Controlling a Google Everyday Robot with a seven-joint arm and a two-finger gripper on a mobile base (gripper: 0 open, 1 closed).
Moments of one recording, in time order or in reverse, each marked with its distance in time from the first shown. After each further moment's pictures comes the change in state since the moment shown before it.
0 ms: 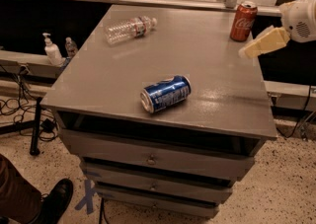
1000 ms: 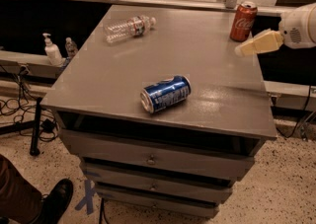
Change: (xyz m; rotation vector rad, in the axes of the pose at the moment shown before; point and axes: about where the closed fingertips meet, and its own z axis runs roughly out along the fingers) arm 0.016 -0.018 0.022 0.057 -0.061 0.152
